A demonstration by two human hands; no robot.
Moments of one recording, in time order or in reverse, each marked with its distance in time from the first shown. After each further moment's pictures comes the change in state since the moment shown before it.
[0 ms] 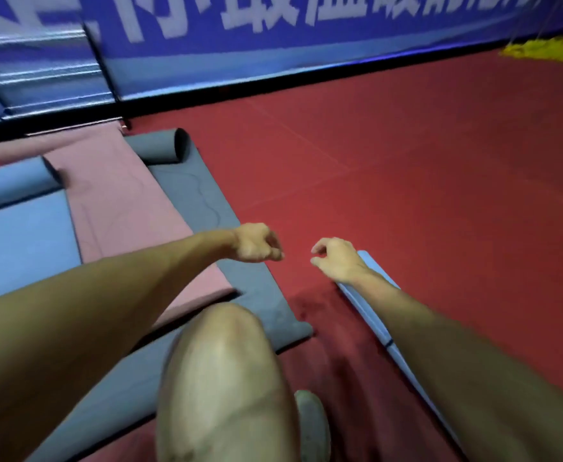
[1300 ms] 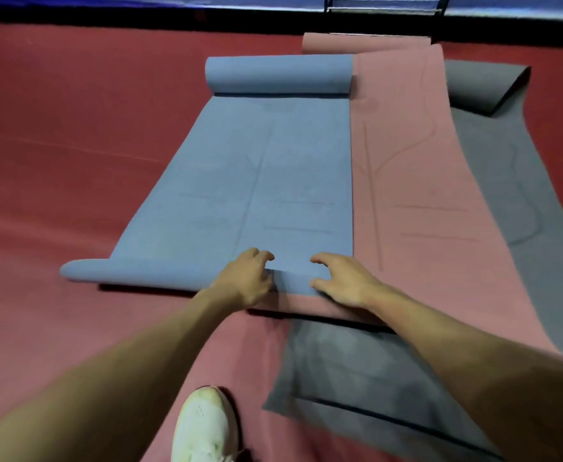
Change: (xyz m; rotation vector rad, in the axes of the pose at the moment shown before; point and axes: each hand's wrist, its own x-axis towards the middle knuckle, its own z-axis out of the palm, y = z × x) left_hand -0.249 -0.496 0.161 -0.325 0.412 -0.824; right_hand 0.042 -0.383 0.426 -0.201 -0.689 -0.705
